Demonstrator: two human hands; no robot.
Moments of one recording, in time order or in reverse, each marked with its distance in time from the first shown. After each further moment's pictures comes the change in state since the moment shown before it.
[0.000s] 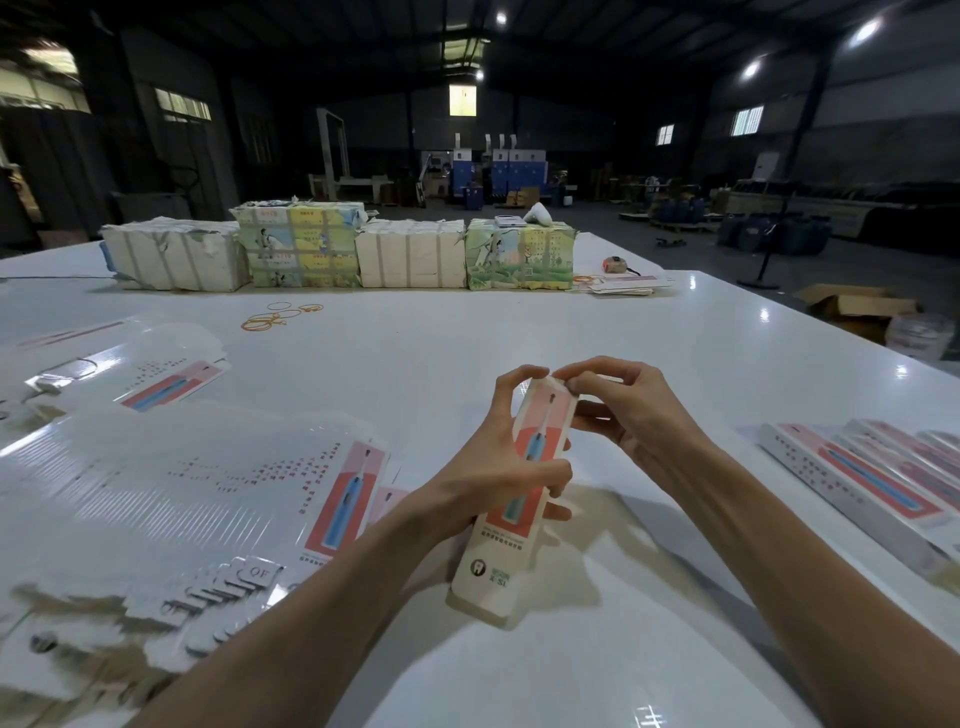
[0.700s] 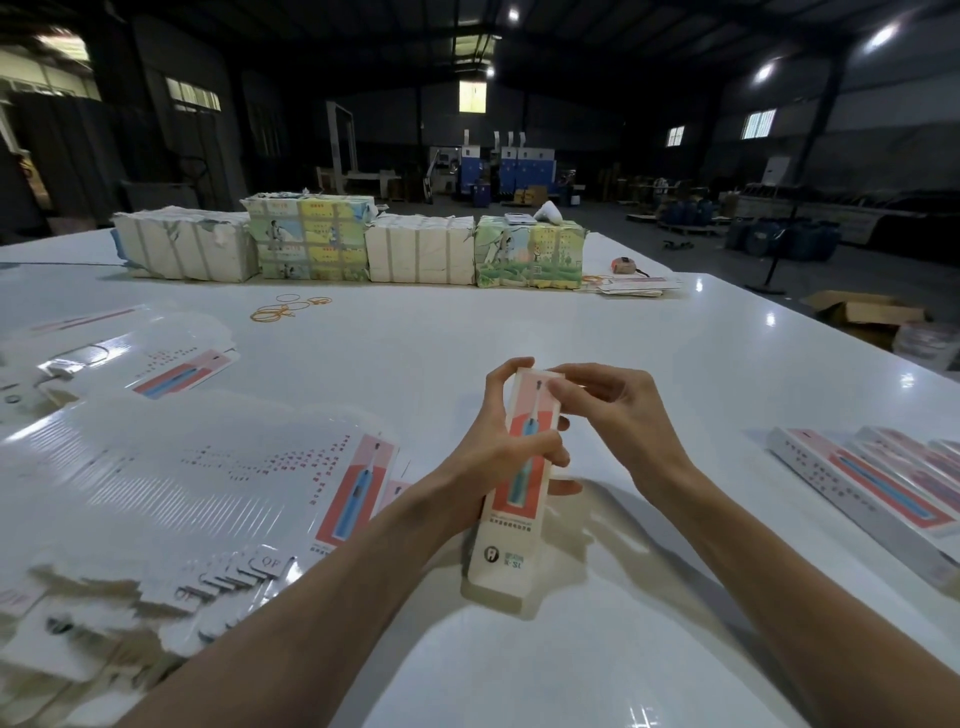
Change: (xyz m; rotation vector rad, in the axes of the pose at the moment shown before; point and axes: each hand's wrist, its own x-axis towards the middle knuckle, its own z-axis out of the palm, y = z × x) left_hand 0.003 0.006 -0.003 -0.287 0.093 -0.096; right_hand -0.008 0.015 0.019 -0.240 0.017 -0.287
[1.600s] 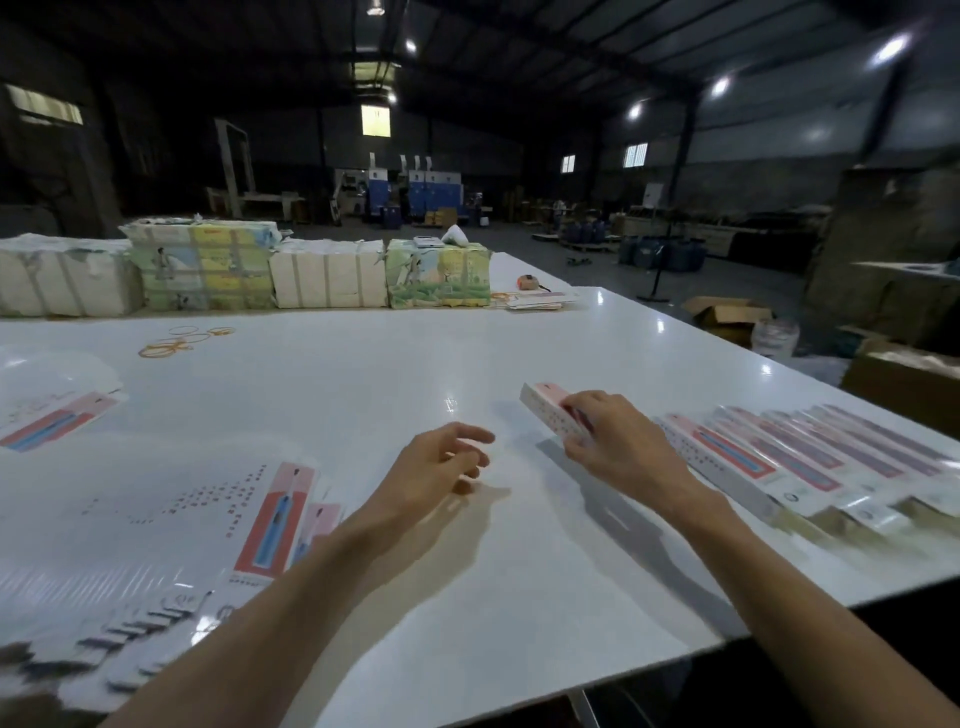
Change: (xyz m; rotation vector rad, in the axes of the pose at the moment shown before) left_hand -0.010 -0.011 0.004 0.274 -0.021 0.048; right_hand -0.047 -0.008 -0.089 -1.116 -0.026 0.053
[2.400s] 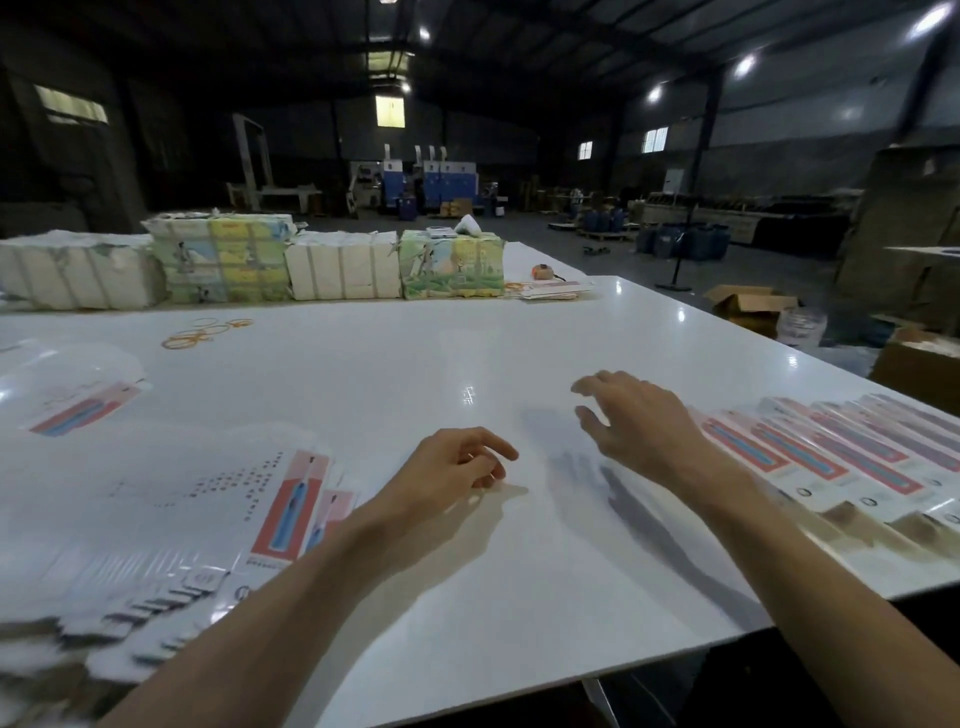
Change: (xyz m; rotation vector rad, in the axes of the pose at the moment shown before) left_hand -0.007 0.006 0.004 0.245 -0.094 0.072; right_hand 0.008 -0.001 -0.017 -0.193 0.037 -0.131
